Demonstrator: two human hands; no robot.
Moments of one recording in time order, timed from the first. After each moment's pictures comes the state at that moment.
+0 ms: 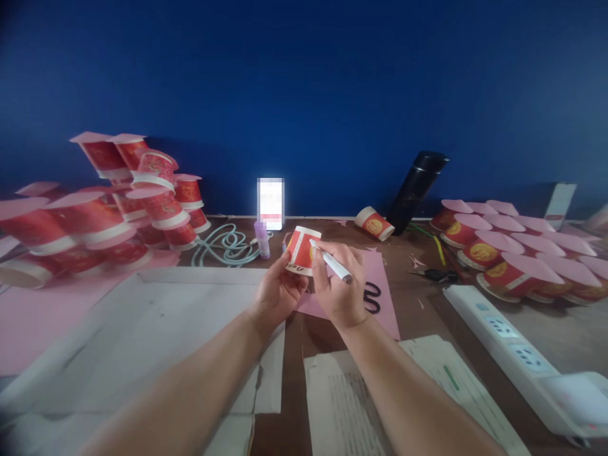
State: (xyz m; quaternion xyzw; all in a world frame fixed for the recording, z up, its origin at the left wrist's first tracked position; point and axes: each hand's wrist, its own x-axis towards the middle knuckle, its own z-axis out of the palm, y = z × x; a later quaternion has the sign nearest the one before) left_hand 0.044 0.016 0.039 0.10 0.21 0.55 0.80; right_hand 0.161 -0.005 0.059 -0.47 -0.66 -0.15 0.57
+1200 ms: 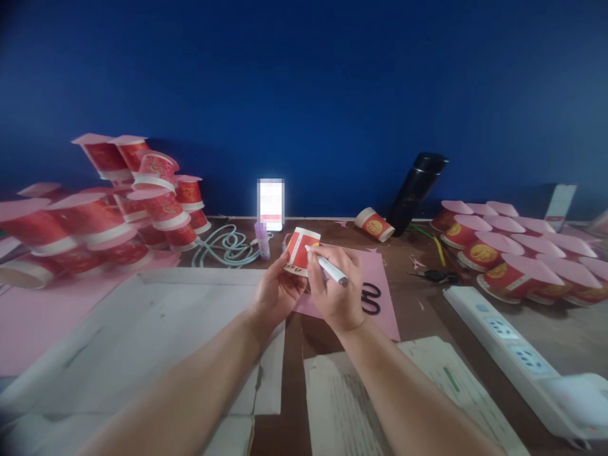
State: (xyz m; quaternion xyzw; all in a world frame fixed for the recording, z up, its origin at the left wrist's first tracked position) left_hand 0.042 0.019 0.036 0.11 0.21 0.55 0.80; right_hand 0.158 -0.008 0.058 -0.46 -0.68 -0.15 0.55
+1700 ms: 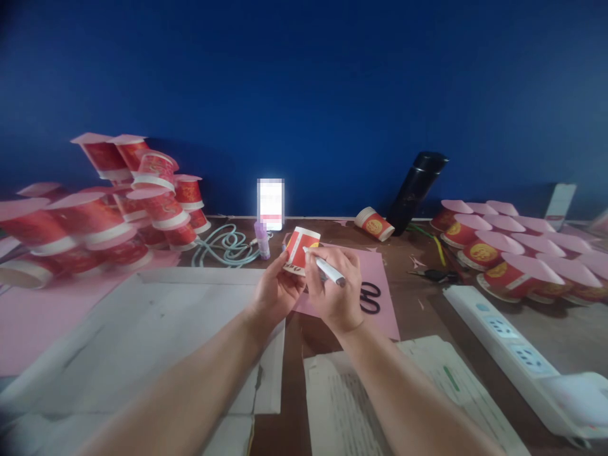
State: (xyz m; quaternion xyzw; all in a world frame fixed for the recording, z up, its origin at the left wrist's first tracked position) left_hand 0.042 0.020 0.034 0.12 0.21 0.55 0.80; right_hand 0.157 -0.009 0.057 -0.46 -0.68 -0.16 0.55
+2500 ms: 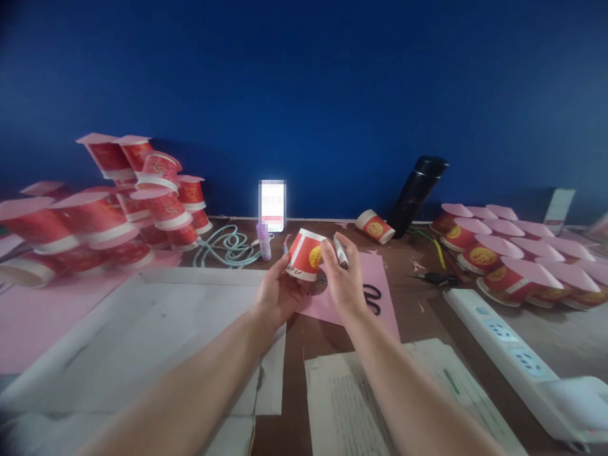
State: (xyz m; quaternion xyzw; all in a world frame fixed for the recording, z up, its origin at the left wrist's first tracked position) left_hand 0.043 0.014 0.044 0.09 0.22 0.54 0.81; right_hand 0.165 0.011 0.044 -0.54 -0.44 0.31 0.65
